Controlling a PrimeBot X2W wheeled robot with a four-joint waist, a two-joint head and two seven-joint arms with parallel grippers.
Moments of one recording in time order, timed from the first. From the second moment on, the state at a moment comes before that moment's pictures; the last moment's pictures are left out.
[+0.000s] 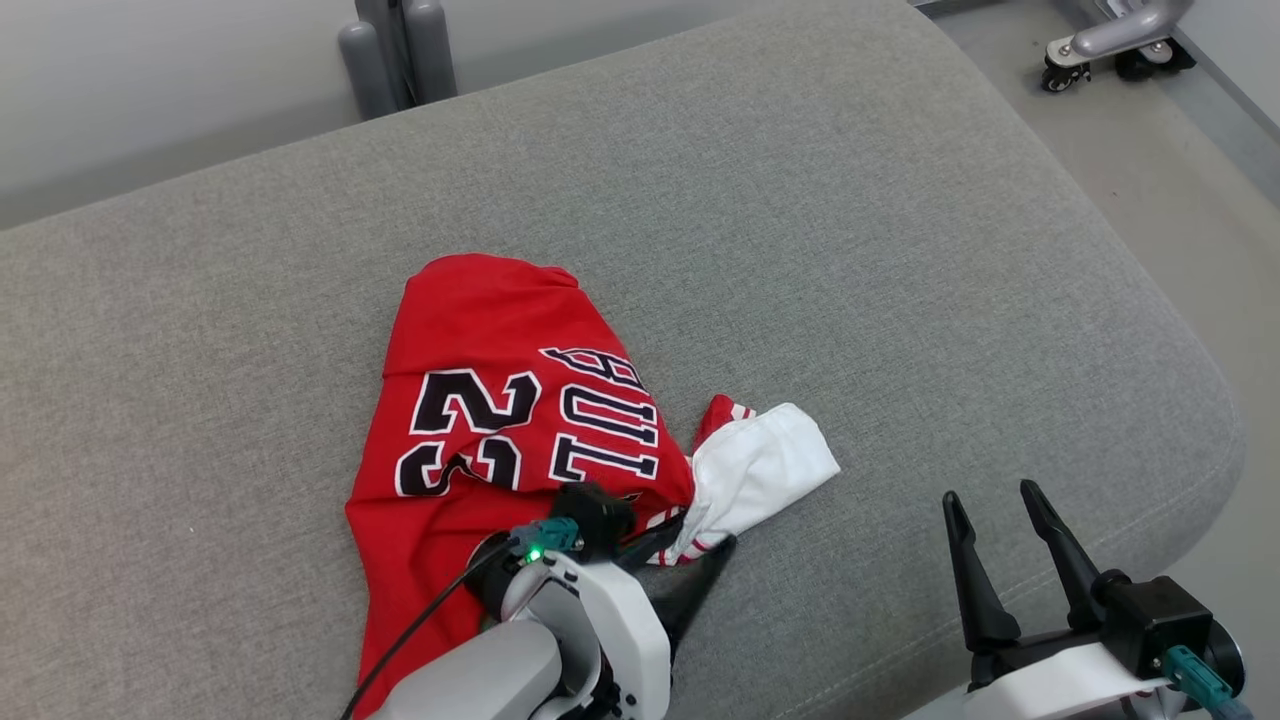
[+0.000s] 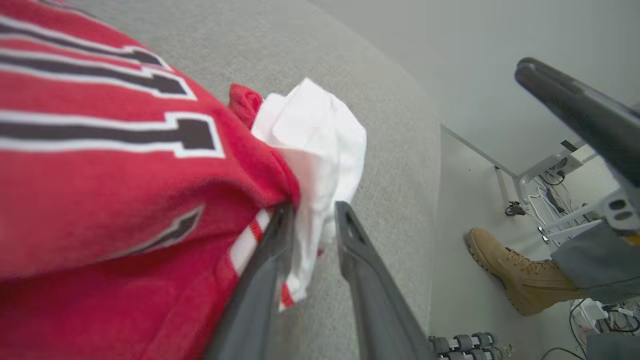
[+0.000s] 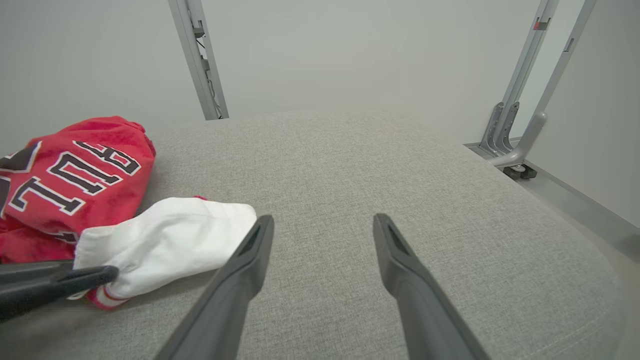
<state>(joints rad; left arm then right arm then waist) -0.64 0.12 -1.26 0.67 -1.04 -0.05 -0.21 -0.01 -0.05 0.11 0.18 0.17 0.13 -0.26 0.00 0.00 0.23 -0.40</state>
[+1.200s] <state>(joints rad) -0.66 0.22 -1.17 0.50 -1.00 -0.03 -0.05 0.01 -0.05 0.12 0.19 0.17 0.13 -0.26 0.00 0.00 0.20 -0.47</state>
